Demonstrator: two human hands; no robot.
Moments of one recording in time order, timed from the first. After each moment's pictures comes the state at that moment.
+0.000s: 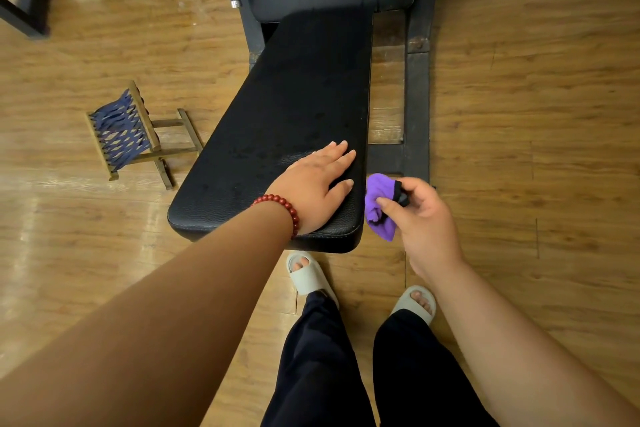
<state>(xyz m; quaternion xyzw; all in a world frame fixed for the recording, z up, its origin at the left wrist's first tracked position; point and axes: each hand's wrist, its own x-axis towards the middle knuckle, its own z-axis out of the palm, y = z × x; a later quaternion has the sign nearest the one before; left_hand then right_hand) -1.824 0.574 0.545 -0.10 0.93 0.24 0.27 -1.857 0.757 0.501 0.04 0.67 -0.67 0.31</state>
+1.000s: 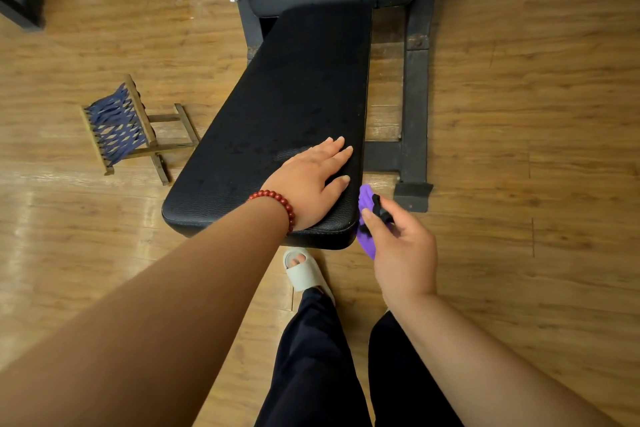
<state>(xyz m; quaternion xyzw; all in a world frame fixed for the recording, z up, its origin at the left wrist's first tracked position) -1.824 0.575 0.544 -0.11 0.93 0.24 0.26 -1.811 0.745 0.520 0.10 0.74 -0.62 0.25</state>
